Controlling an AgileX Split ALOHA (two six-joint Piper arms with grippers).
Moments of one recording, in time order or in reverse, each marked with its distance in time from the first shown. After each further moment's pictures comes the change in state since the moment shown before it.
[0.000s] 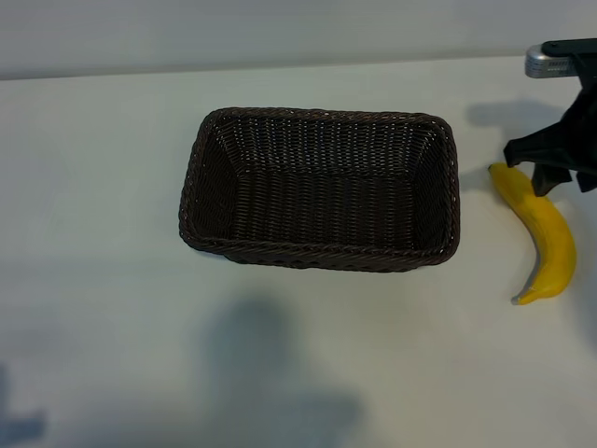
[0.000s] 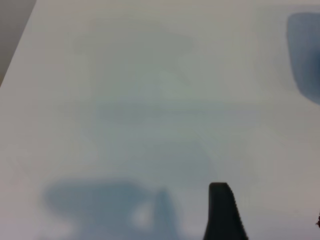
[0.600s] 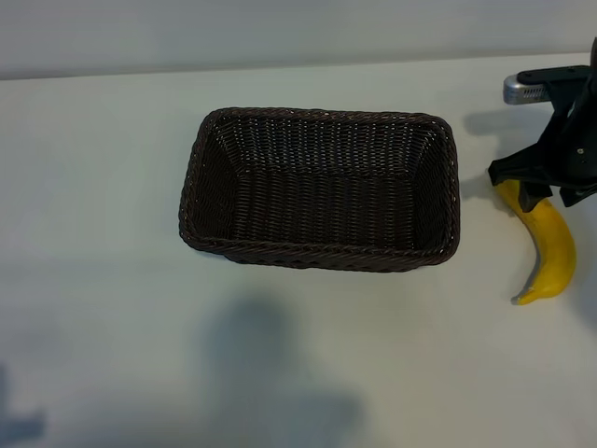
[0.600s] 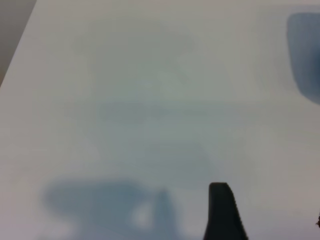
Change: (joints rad) left arm 0.000 0.000 0.000 0.000 0.000 0.000; right arm 0.000 0.156 -0.017 -0.026 -0.072 -0.011
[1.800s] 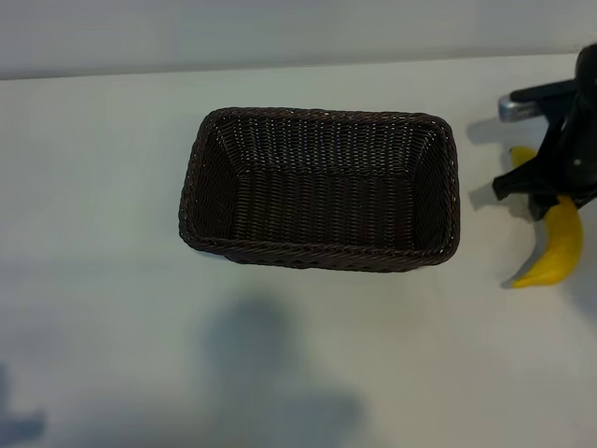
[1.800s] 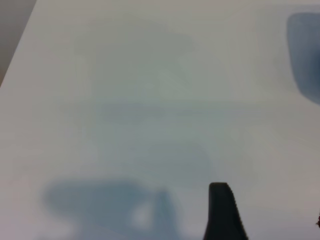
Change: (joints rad) left arm 0.000 0.000 0.000 0.000 0.000 -0.001; right arm 0.000 0.042 -0.019 -0.101 0.002 -0.005
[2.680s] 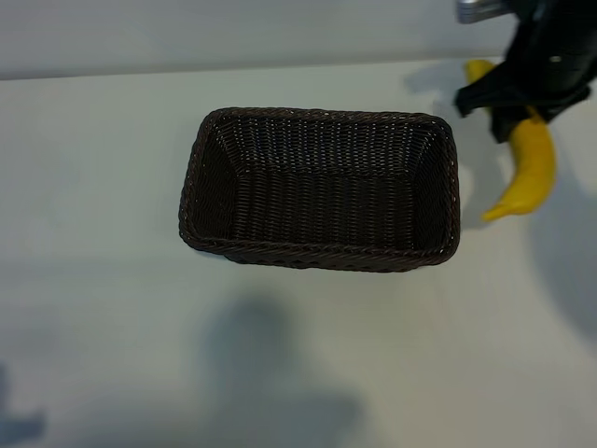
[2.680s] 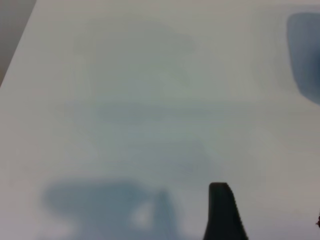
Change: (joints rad) left arm 0.000 0.000 0.000 0.000 -0.001 0.000; right arm 0.179 -0.049 -0.394 0.079 0.371 -0.050
